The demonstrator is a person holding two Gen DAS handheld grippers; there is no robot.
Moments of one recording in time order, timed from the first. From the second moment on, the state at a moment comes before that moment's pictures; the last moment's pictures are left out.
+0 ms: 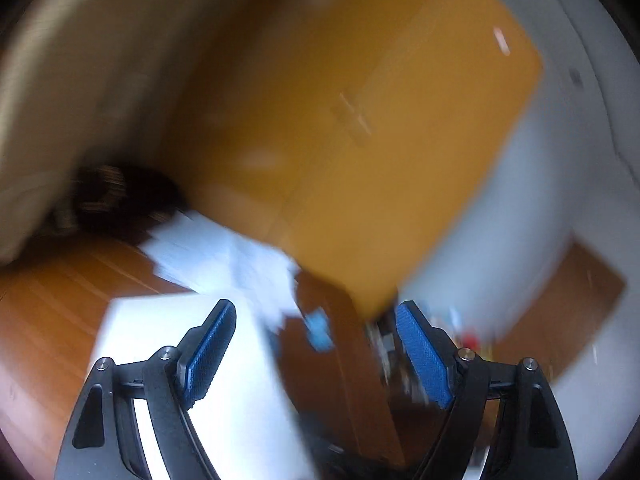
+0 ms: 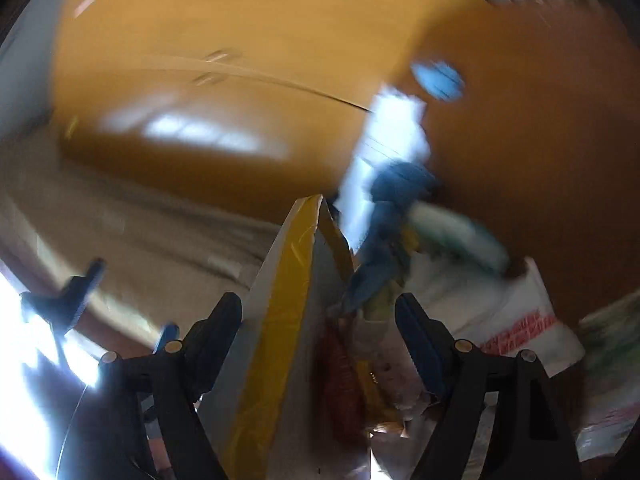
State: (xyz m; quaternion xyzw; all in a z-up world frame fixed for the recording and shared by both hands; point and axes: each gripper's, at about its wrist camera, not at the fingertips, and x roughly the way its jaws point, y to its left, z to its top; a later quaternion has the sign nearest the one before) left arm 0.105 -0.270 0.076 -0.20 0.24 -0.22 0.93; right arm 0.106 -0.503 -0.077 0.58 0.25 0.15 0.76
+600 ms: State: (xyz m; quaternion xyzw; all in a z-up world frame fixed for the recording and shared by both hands) left arm 0.042 -0.141 0.121 -0.26 0.18 -0.16 0.93; right arm 0.128 -0.436 -0.011 0.52 0.34 0.21 0.75
